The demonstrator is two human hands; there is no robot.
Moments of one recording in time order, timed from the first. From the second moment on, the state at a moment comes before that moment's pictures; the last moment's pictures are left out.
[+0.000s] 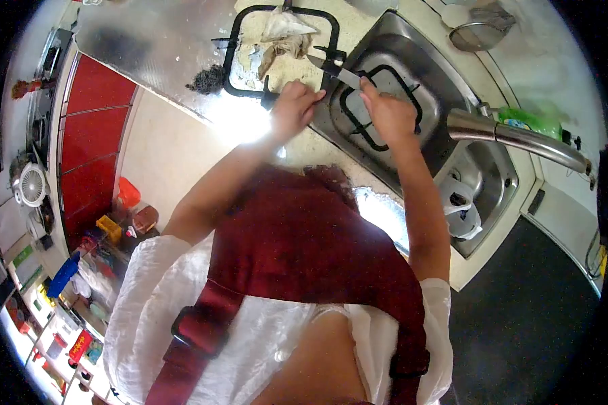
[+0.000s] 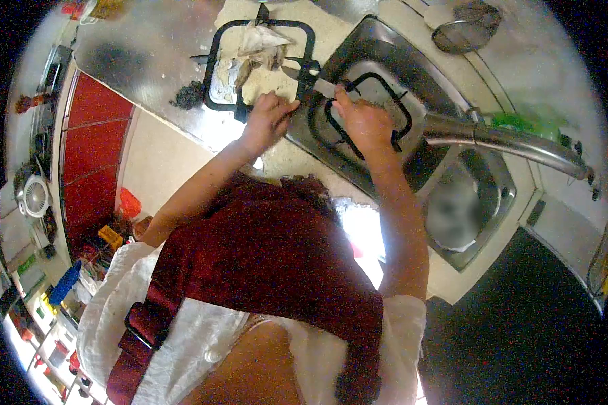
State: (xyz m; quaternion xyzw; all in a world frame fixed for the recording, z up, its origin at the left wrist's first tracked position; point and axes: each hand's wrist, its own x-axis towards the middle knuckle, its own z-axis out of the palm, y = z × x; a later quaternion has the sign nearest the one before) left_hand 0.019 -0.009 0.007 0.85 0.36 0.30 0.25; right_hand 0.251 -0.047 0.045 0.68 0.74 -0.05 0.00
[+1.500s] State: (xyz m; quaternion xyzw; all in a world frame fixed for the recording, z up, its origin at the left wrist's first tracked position) left_hand 0.013 0.000 0.001 0.89 0.32 0.23 0.22; right_hand 0.250 -0.054 0.033 0.66 0.74 0.12 -0.08
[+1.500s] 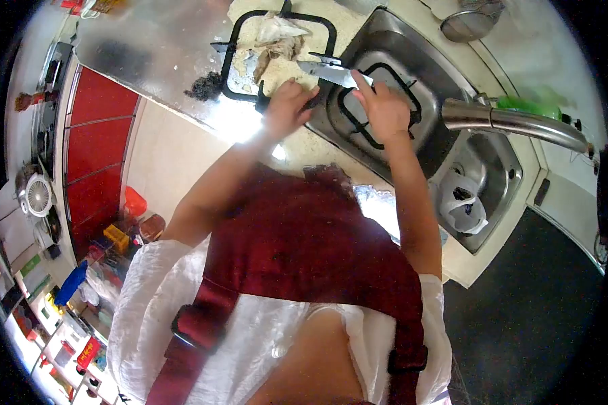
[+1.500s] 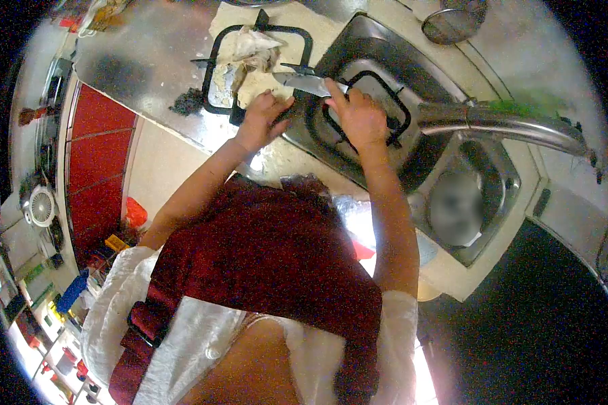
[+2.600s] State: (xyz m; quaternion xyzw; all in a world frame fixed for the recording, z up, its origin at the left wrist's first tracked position) left_hand 0.012 0.005 -0.001 0.89 0.31 0.24 0.24; right_hand 0.245 -0.061 0.026 0.68 0.72 0.09 -0.10
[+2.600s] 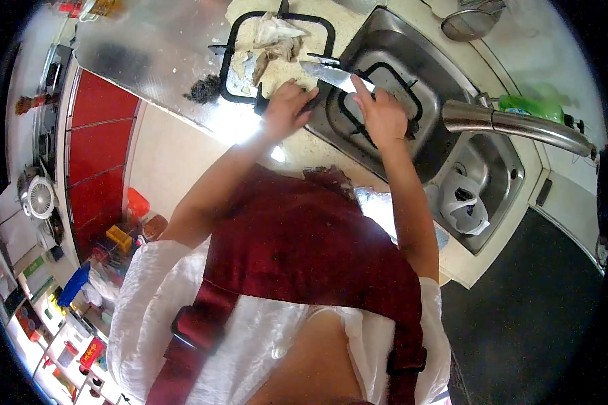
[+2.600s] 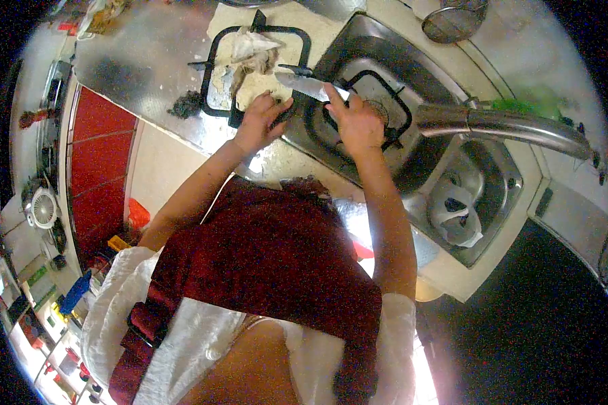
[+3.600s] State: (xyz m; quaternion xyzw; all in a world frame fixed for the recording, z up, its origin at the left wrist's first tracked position) left_hand 0.011 0.009 0.006 0.88 0.29 0.26 0.26; right_hand 0.245 -0.059 0.026 0.68 0.73 0.06 -0.08
